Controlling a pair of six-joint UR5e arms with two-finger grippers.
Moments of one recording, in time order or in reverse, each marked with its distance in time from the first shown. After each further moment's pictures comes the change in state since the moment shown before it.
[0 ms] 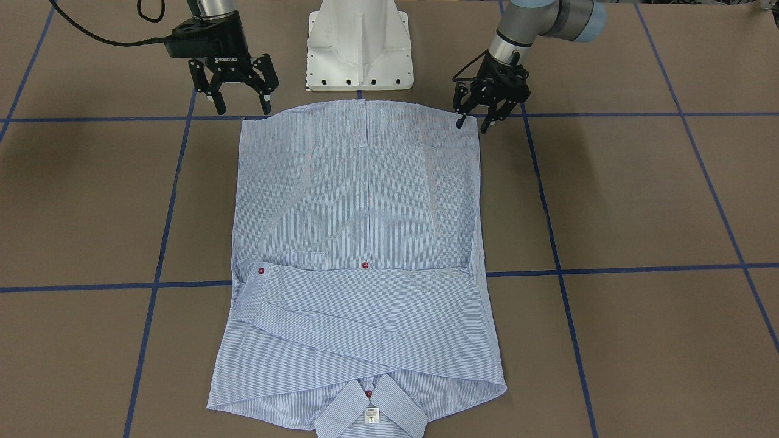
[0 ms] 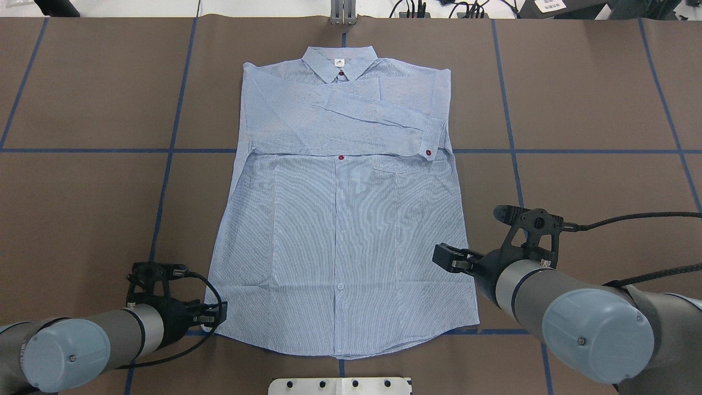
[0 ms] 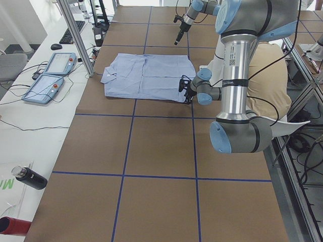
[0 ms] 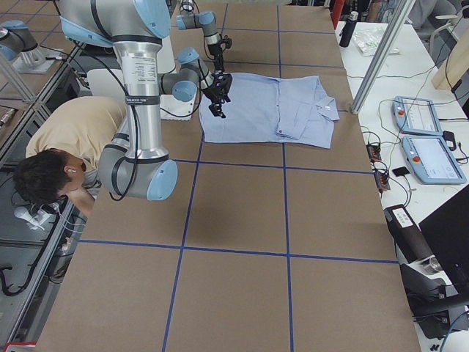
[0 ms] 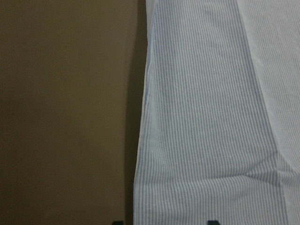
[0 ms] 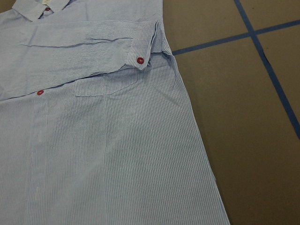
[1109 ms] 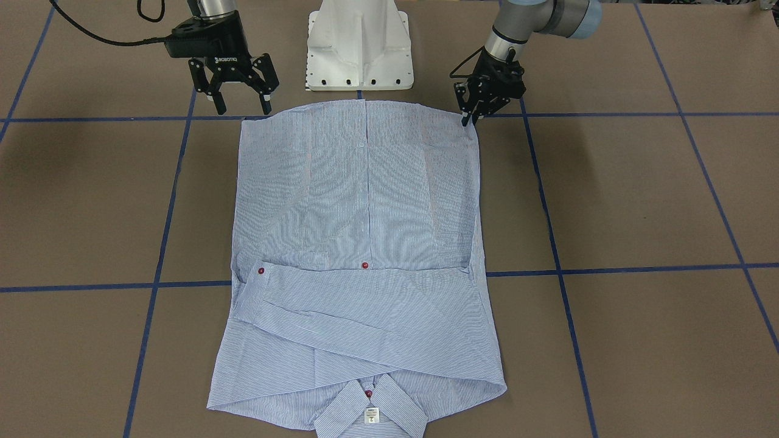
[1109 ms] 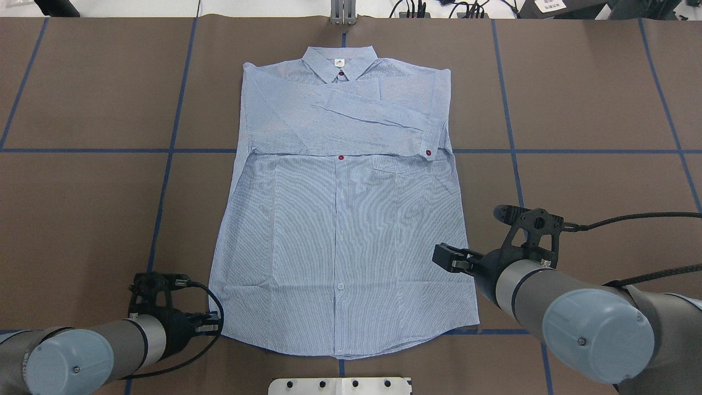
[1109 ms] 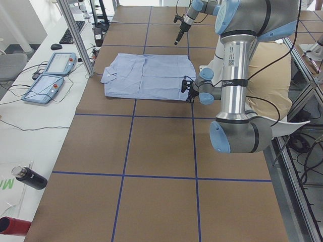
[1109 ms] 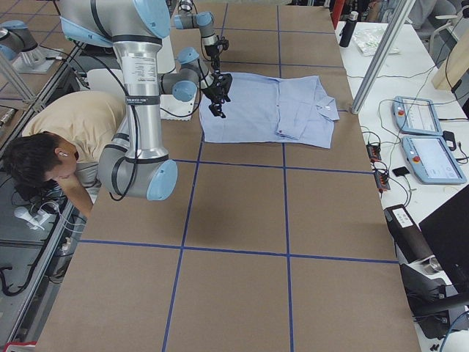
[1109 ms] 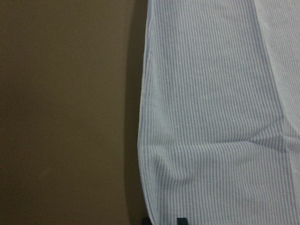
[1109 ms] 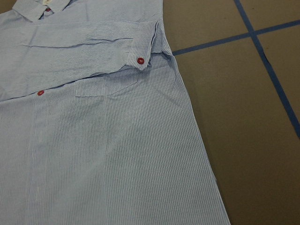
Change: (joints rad) left arm 0.029 0.002 -0.012 0.018 0.001 -0.041; right arm 0.000 -0.001 0.000 0.007 0.000 0.001
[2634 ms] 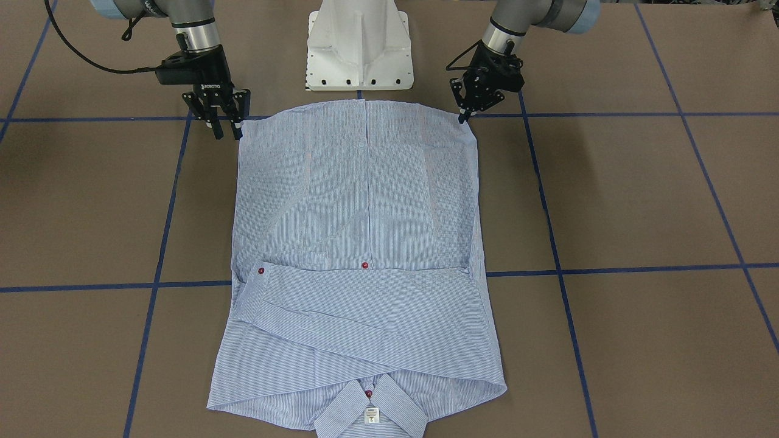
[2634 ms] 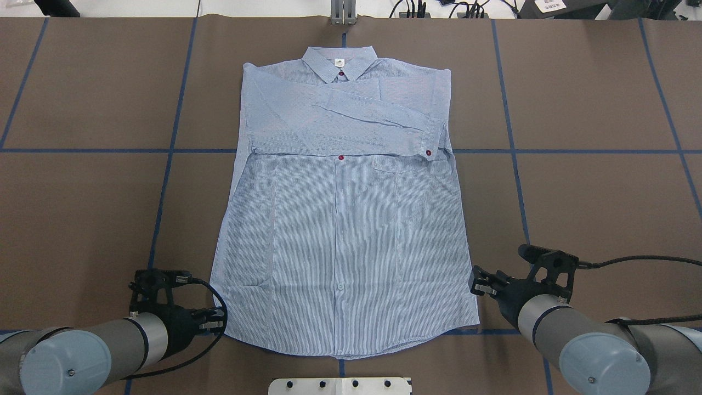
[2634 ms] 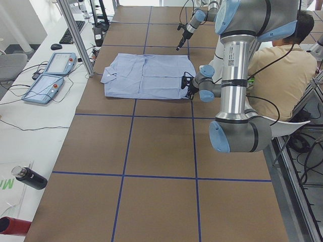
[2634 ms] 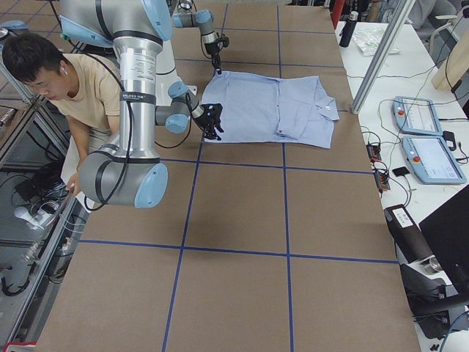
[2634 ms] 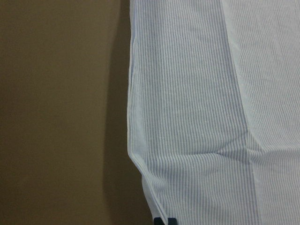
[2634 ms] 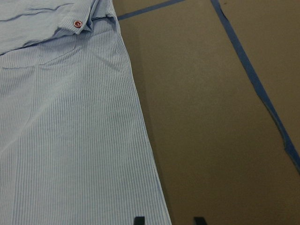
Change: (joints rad) left arm 0.001 -0.008 -0.028 -0.001 0.042 -0.003; right arm -0.136 -0.194 -0.177 0.325 -0.161 0.128
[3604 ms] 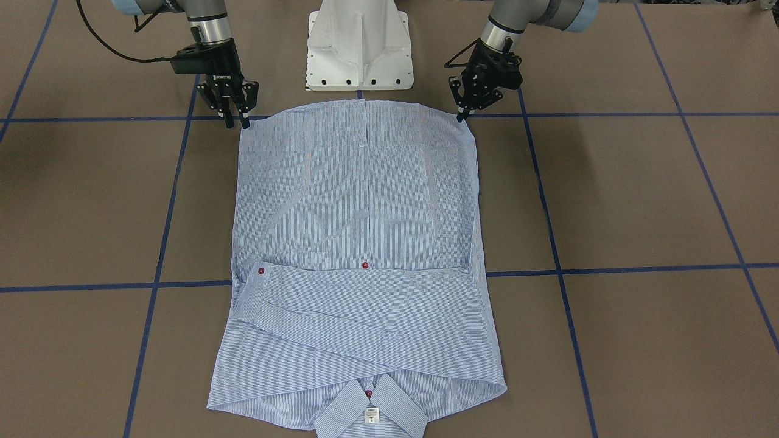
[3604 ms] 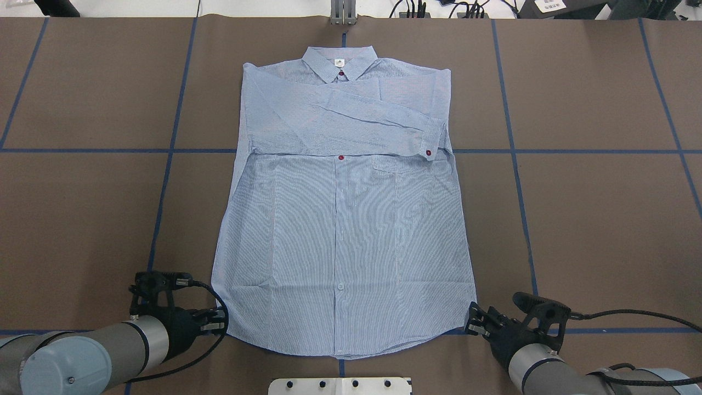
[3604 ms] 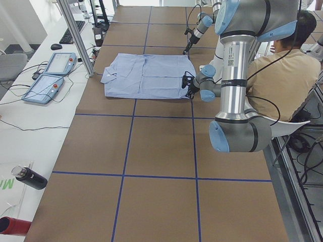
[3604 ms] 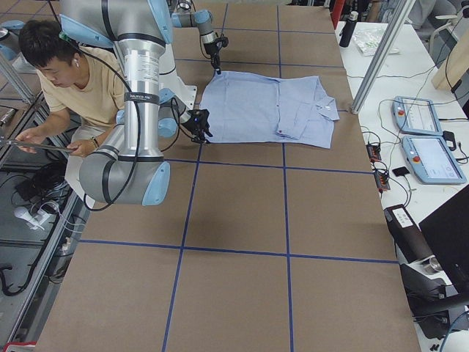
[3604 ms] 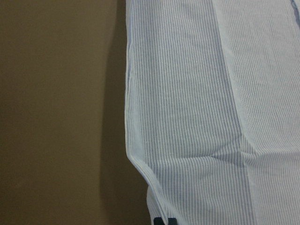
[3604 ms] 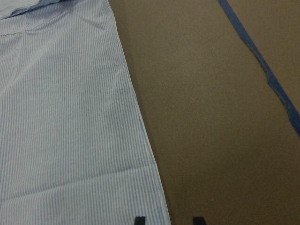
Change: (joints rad) left arm 0.015 -0.001 -0.005 -0.001 0.020 0.000; right arm -0.149 -0.011 -0.047 -0.008 -0.137 0.142
